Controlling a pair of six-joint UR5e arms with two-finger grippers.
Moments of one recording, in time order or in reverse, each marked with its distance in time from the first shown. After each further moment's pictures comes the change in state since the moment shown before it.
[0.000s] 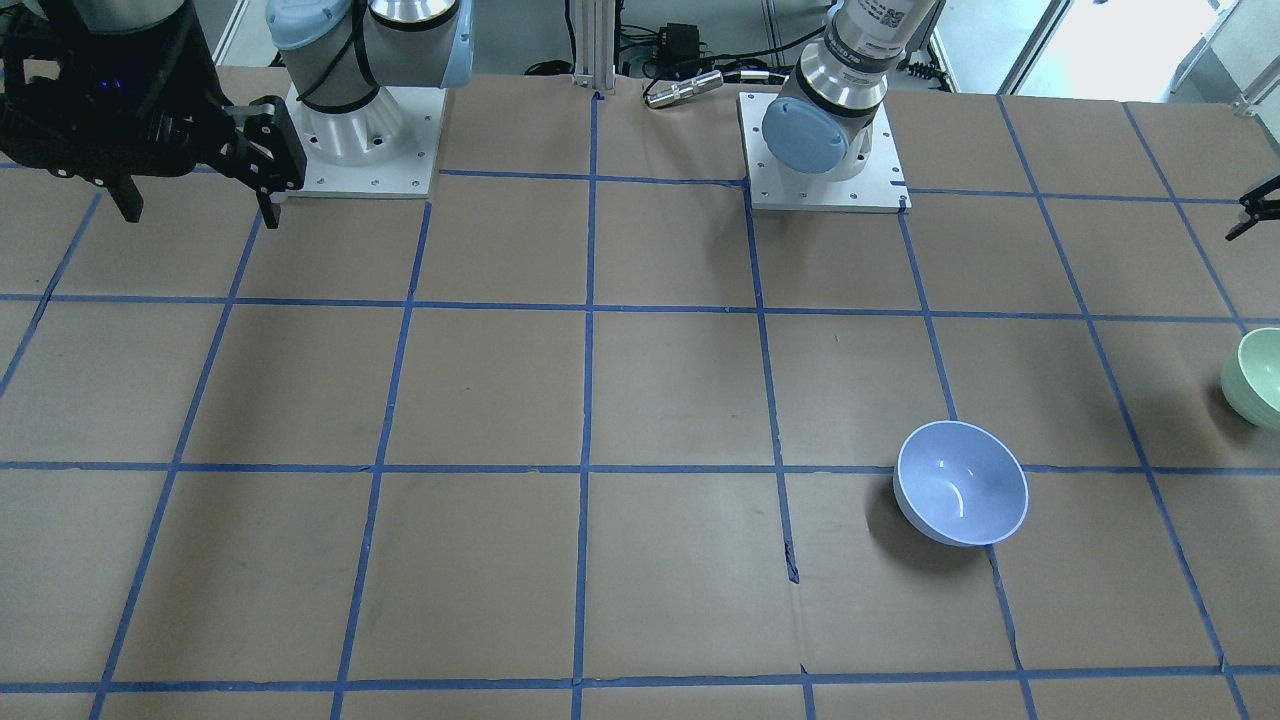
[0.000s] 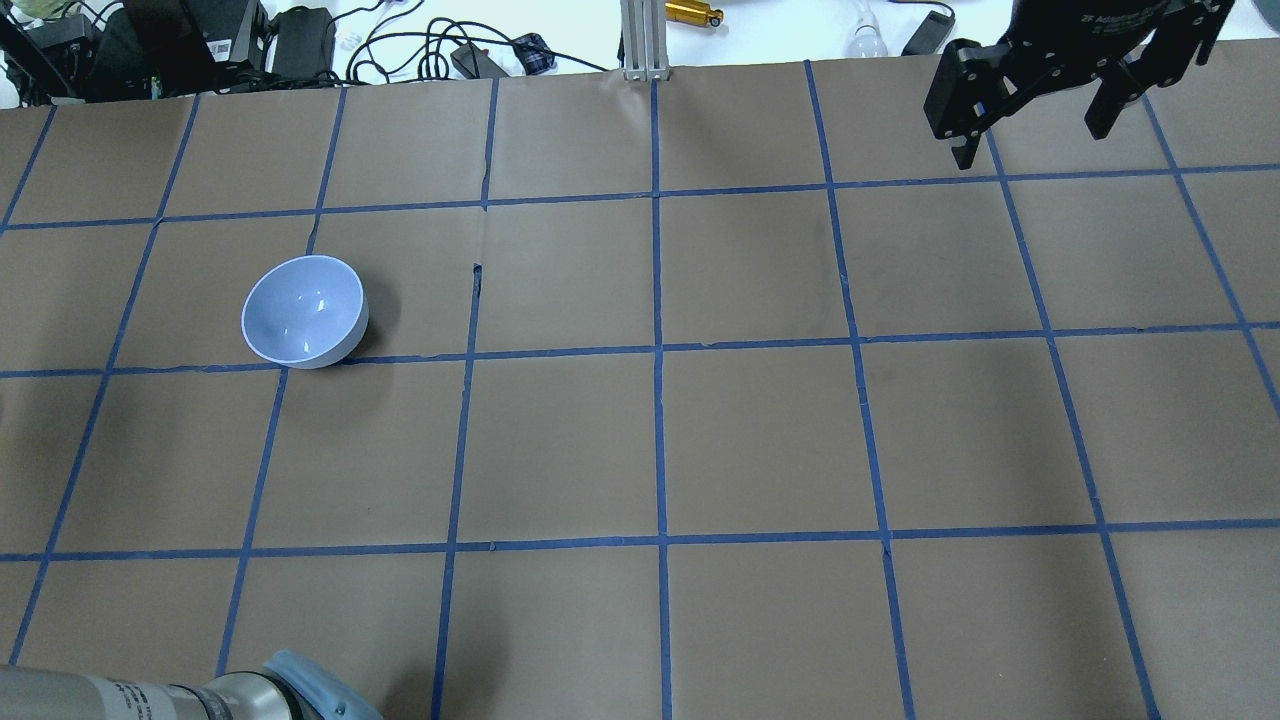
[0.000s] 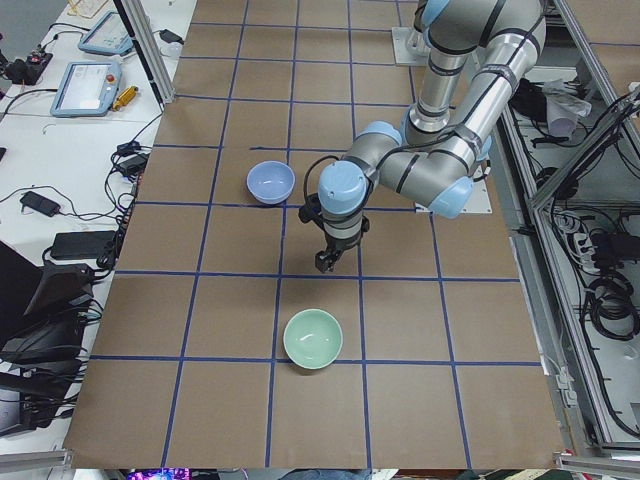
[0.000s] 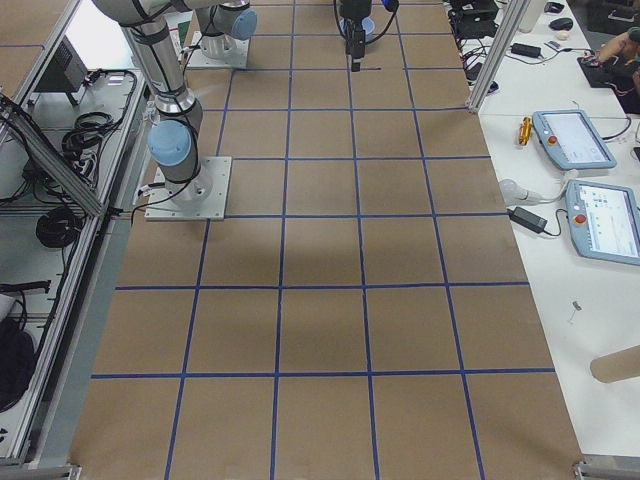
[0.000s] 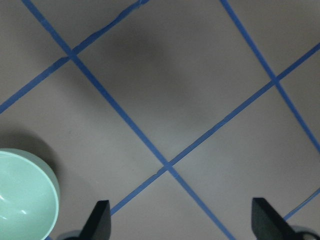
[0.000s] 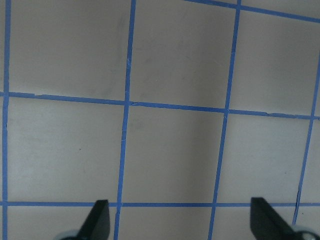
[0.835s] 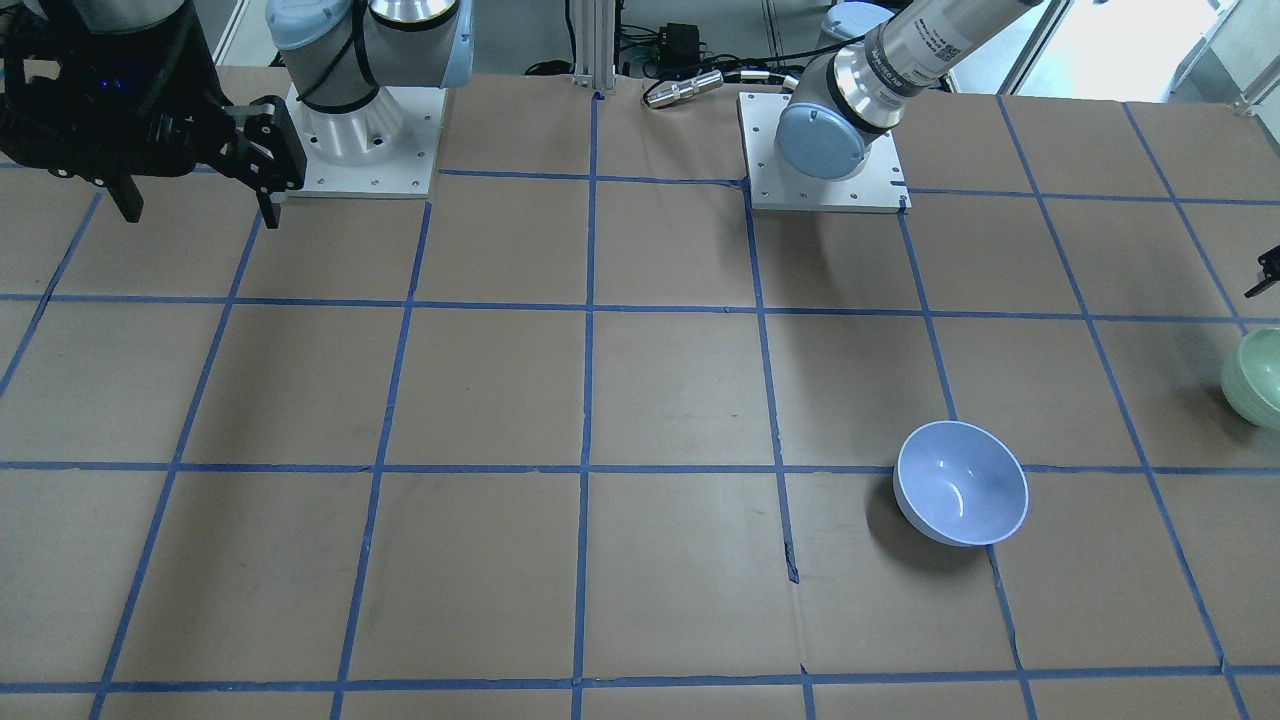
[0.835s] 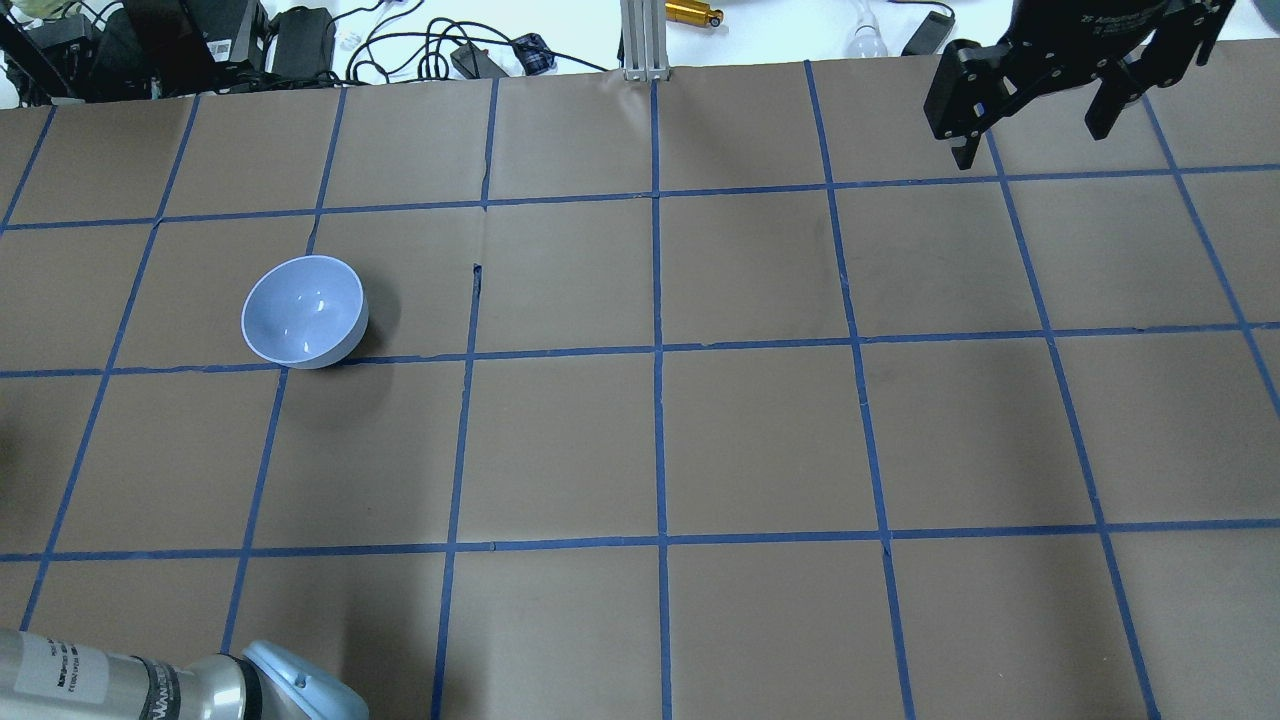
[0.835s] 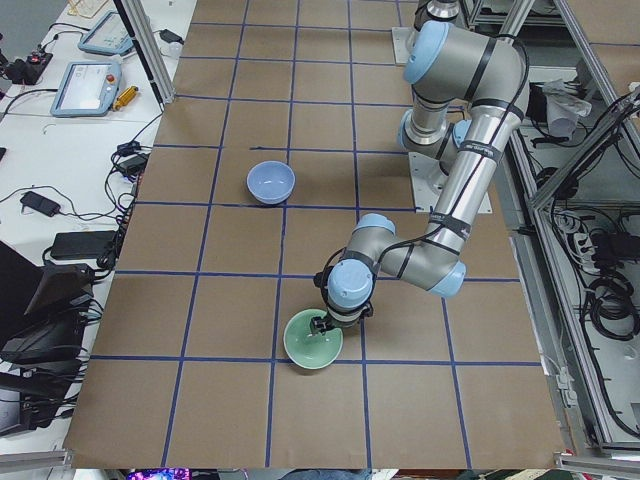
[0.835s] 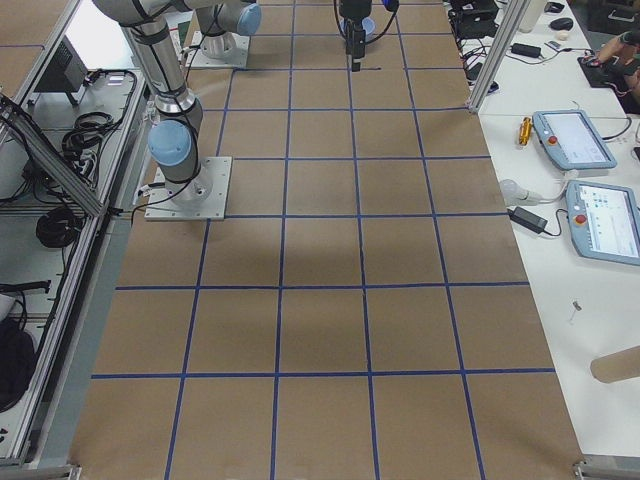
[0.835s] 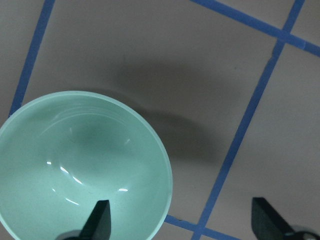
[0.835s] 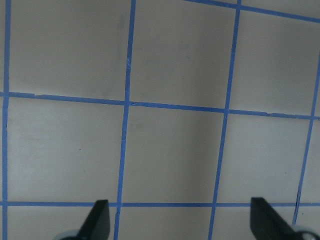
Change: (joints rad) left arm 0.089 -0.268 0.040 0.278 -0.042 0.513; right arm 0.000 0.000 0.000 0.000 0.000 0.000
